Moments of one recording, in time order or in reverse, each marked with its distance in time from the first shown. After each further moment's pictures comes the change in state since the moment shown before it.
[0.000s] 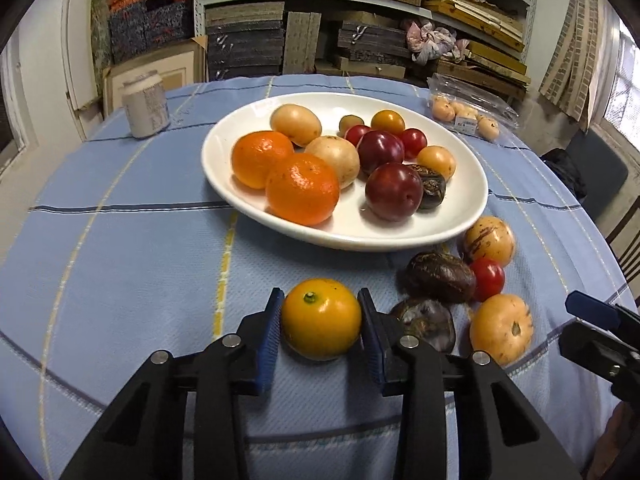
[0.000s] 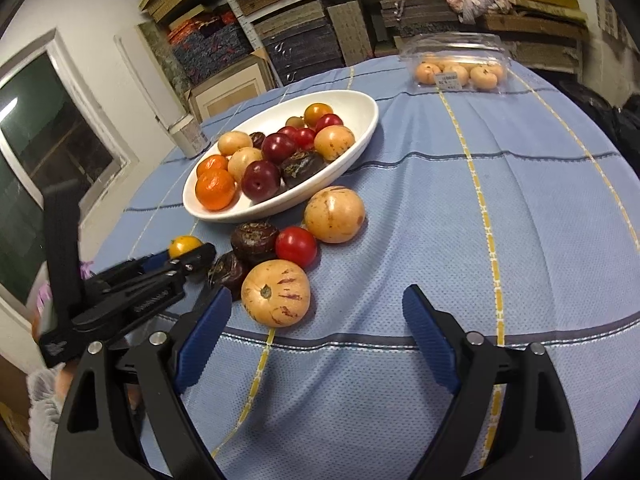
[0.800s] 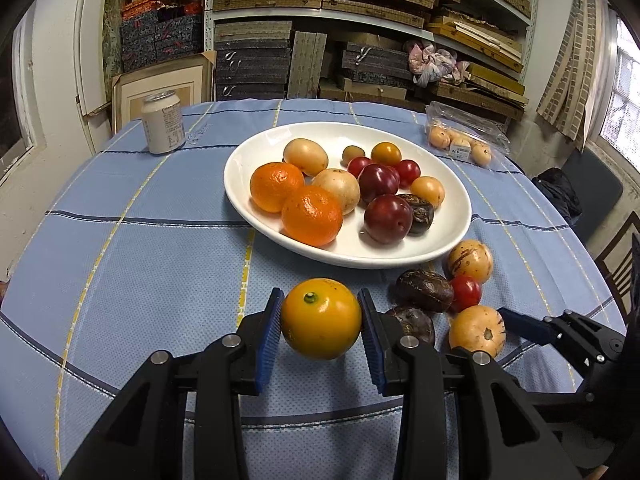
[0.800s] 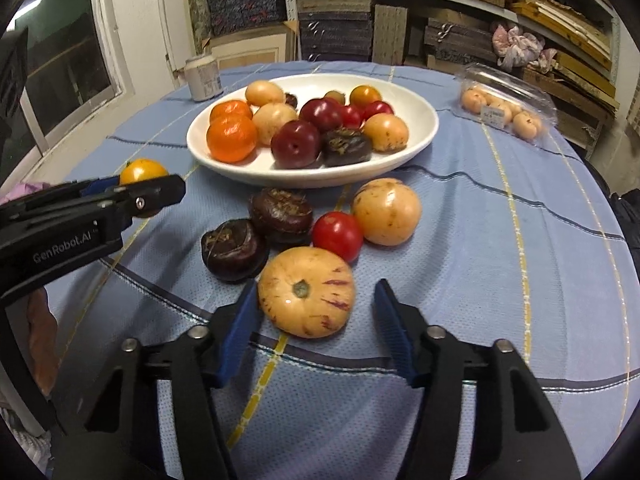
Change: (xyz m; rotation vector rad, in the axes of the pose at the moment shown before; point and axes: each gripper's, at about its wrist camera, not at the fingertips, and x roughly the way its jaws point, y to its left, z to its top) left arm -0.029 0.004 0.002 -0.032 -0.062 -0.011; right arm 0.048 0.048 -0.005 -0.275 0.053 -0.142
